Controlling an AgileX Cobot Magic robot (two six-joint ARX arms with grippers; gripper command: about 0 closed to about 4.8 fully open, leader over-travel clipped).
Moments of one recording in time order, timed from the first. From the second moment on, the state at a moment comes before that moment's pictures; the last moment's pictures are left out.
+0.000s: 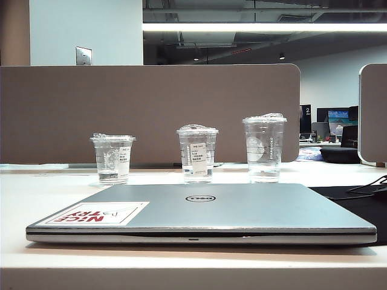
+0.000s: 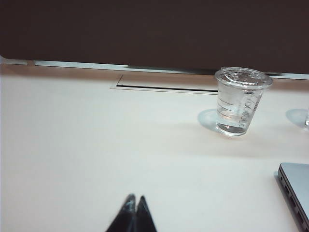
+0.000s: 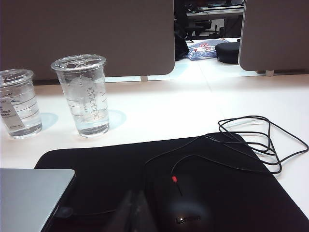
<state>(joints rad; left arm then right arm) 0.10 0.00 0.00 -0.02 0.04 -0.02 -0.07 0.00 0.01 0.00 -0.05 0.04</state>
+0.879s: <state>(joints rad) 0.10 0.00 0.00 -0.02 0.04 -0.03 0.26 0.15 0.01 0.01 -0.04 0.04</state>
